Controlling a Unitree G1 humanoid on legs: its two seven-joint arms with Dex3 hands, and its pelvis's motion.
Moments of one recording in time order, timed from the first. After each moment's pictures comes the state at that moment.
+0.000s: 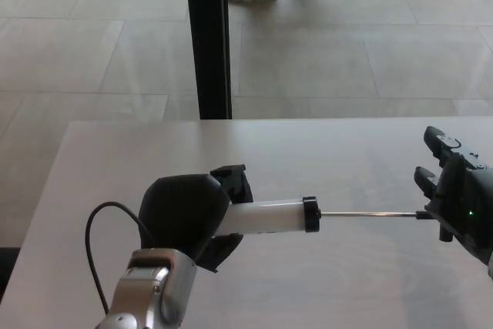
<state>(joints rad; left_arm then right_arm) -0.34 0.23 -0.43 0.15 0.86 0.21 0.19 -0.30 -0.27 -0.12 0.08 0.19 0.35 0.17</state>
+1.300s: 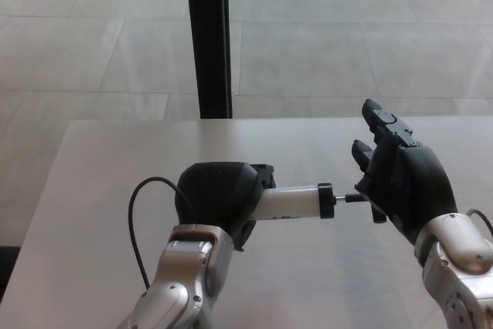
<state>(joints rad) -0.53 0.15 -0.55 0.33 0.92 0.34 0.13 -0.36 -0.08 0.01 -0.01 0.12 0.36 0.06</state>
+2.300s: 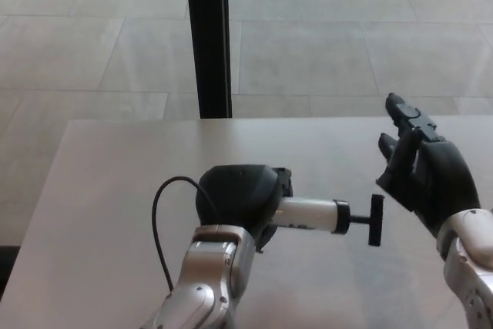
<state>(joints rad) -0.52 0.13 -0.62 0.34 0.93 0.43 0.08 -0.37 -0.16 -0.07 -0.01 0.08 0.34 0.05</state>
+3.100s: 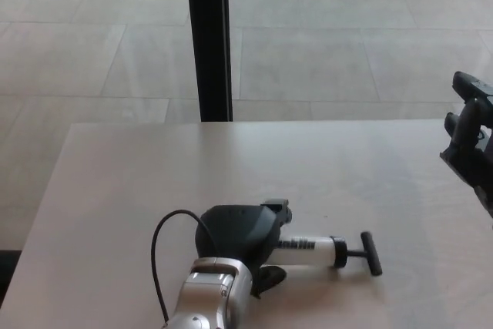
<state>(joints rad) -0.46 0.12 -0.65 0.33 0.92 0.44 -0.01 -0.40 -0.20 -0.20 -0.01 0.12 0.40 0.01</state>
